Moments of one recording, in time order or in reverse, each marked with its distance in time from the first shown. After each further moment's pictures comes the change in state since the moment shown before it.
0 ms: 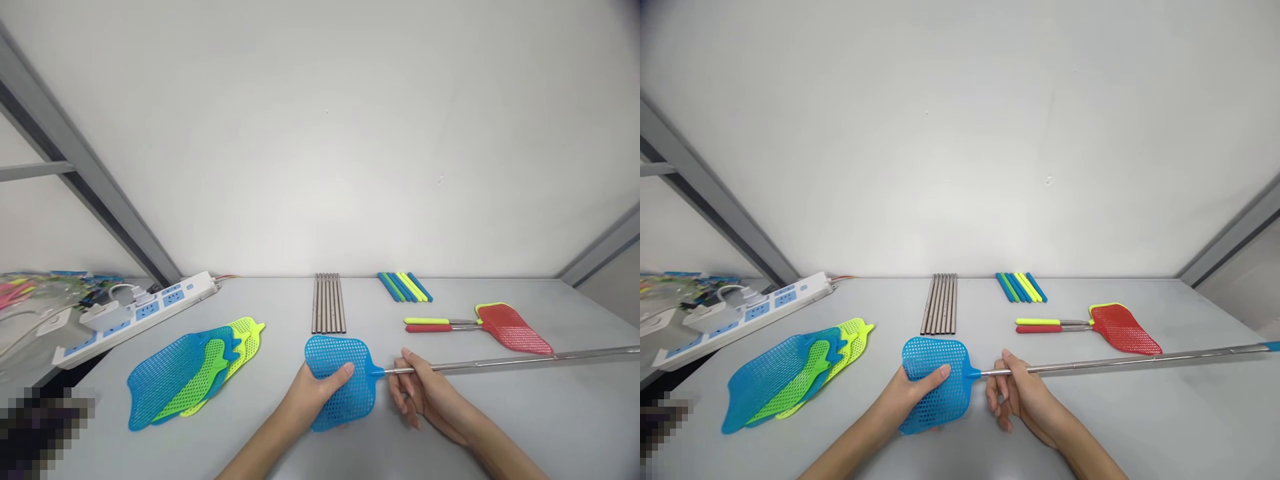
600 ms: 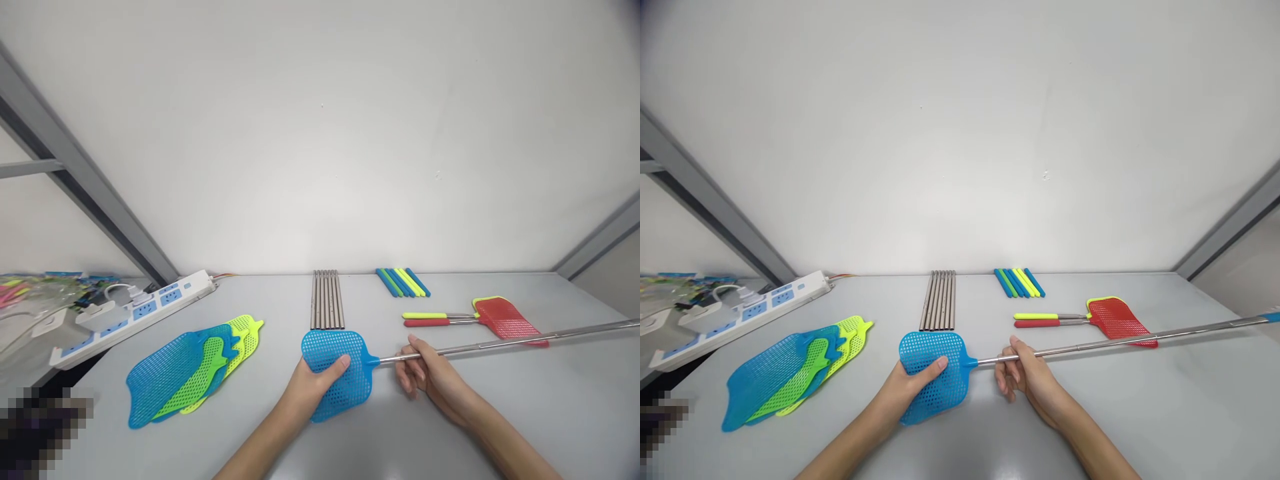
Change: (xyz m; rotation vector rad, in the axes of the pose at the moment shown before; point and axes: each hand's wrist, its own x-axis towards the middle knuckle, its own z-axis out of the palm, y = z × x) left_hand 0.004 -0.004 -0.005 -0.045 0.075 0.144; right_hand -0.003 -0.011 -0.005 -0.076 0.114 -0.113
